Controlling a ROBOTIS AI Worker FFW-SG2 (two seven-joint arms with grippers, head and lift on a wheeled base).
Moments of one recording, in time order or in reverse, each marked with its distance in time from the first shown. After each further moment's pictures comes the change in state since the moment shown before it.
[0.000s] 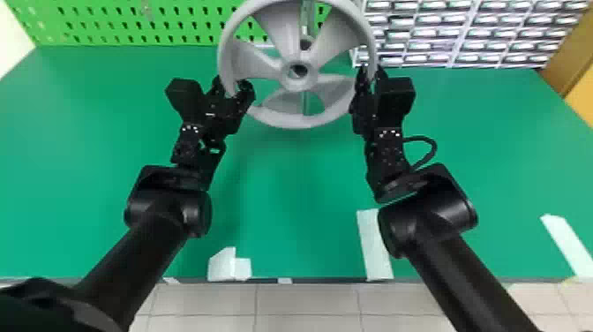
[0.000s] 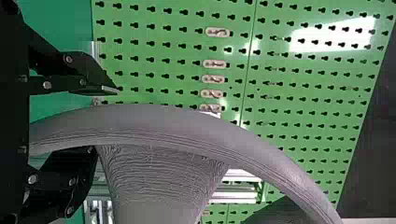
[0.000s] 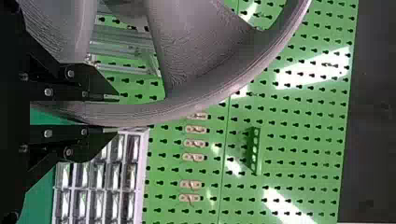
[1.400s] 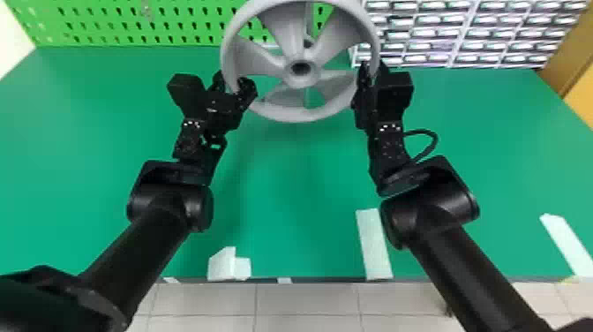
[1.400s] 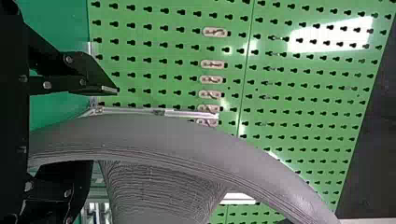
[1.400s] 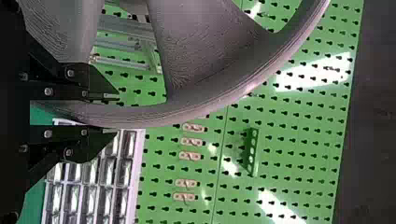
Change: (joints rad) left arm -0.046 -0.014 -0.003 0.069 0.000 -0.026 -0.001; right arm -0.045 -0.003 -0.007 0.055 0.027 -0.008 0.000
